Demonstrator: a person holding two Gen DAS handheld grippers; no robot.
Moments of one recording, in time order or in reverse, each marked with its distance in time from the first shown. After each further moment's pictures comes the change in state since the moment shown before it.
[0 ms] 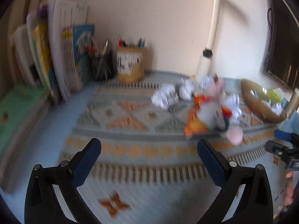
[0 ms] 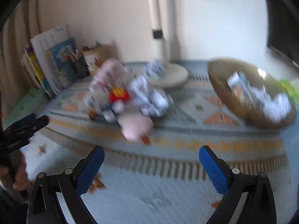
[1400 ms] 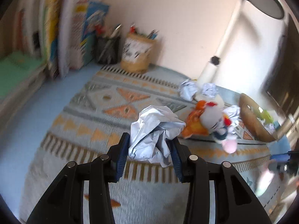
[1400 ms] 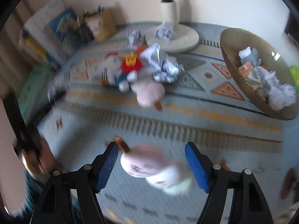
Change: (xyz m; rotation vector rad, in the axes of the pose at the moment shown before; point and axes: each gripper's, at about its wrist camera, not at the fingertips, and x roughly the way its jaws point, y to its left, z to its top) left arm 0.017 0.026 -0.032 -0.237 0.044 -0.082; right arm 0.006 0.000 0.016 0.100 0.377 0.064
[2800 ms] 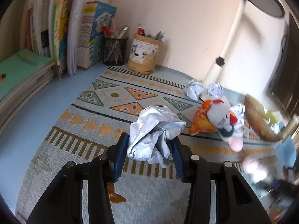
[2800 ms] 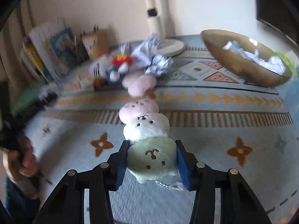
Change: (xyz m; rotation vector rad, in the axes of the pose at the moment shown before) left arm -0.008 -0.005 -0.011 0.049 -0.043 0.035; right arm 0.001 -0.019 -0.094 0.081 -0.296 -0.031
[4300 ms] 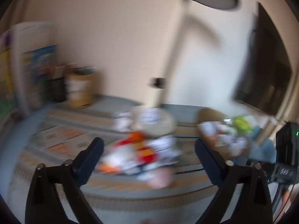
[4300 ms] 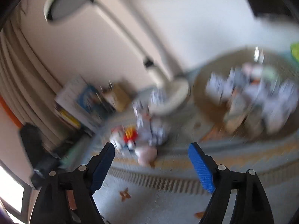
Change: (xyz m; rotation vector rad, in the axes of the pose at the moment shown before) left arm -0.022 -0.116 0.046 0.082 -0.105 -0.111; right arm 0.017 -0.072 0.082 0.130 -0.001 0.361
